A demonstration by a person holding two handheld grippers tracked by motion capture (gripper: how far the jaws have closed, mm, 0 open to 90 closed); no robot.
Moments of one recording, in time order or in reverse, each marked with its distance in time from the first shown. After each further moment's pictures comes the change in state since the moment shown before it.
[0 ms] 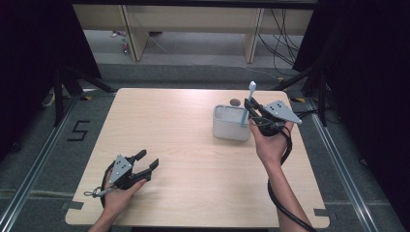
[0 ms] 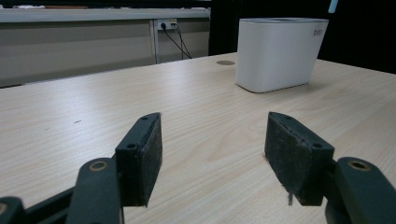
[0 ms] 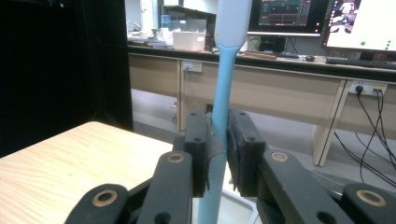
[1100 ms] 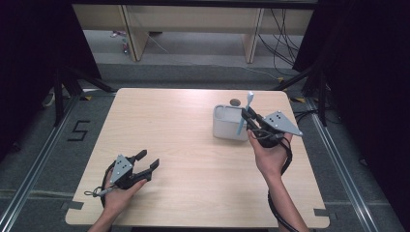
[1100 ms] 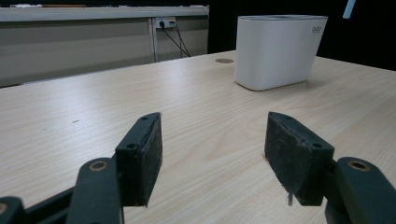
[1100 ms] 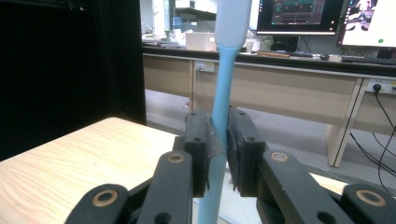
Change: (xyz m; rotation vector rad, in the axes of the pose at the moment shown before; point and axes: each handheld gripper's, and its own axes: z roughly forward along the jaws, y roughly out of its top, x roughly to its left) left arm 0.000 0.000 0.001 0.008 -0.003 0.005; right arm 0.014 -0.013 -0.021 -0.002 0.047 0.007
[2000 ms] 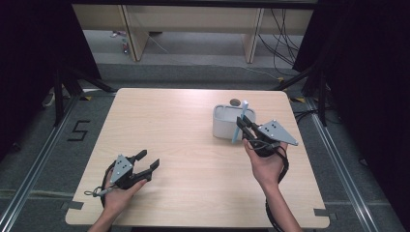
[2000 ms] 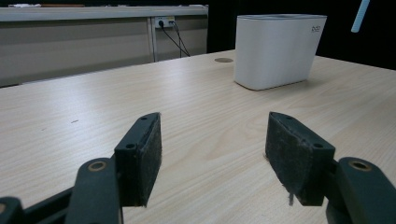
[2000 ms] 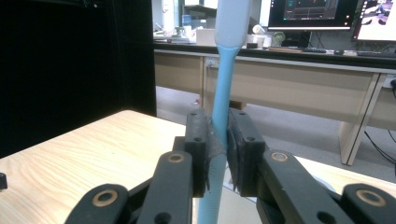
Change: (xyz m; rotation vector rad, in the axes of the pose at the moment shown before) left arm 0.000 0.000 0.000 0.002 -0.005 0.002; right arm 0.015 -0.015 -0.010 0.015 0.038 -0.002
